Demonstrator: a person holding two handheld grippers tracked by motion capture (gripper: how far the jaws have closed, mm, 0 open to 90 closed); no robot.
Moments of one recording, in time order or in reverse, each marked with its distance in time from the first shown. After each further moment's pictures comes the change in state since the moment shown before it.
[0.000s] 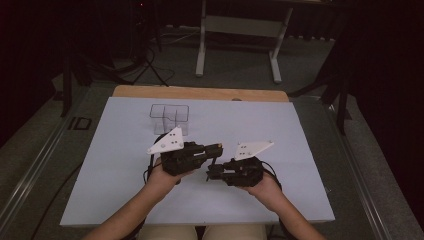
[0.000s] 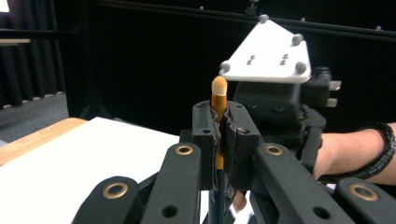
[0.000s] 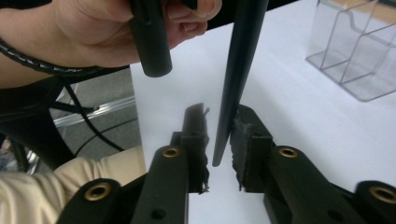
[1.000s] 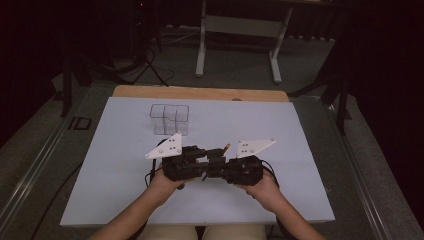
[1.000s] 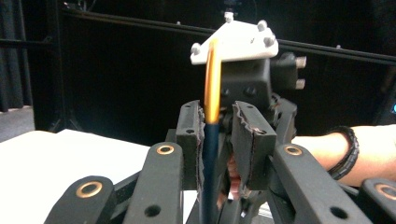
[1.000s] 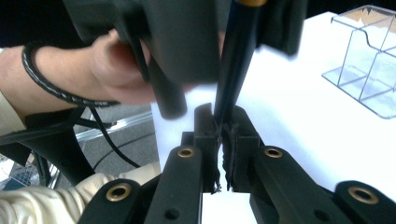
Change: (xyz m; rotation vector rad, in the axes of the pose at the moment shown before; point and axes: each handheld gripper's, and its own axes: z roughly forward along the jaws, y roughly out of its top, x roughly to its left) left arm -0.005 -0.013 0.002 -0.065 -0.103 -0.009; right arm 0.001 0.005 -0.001 -0.061 0.068 0.032
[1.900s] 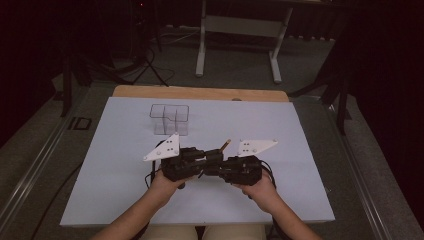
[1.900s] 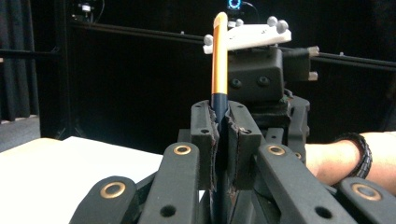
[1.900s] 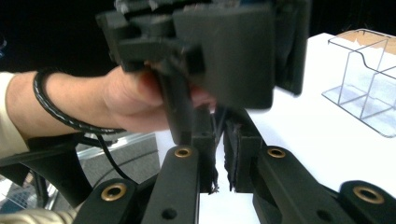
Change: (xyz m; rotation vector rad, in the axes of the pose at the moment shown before) left arm 0.003 -0.010 -0.002 -0.049 0.013 0.009; right arm 0.004 0.003 0.001 -0.084 0.004 0.011
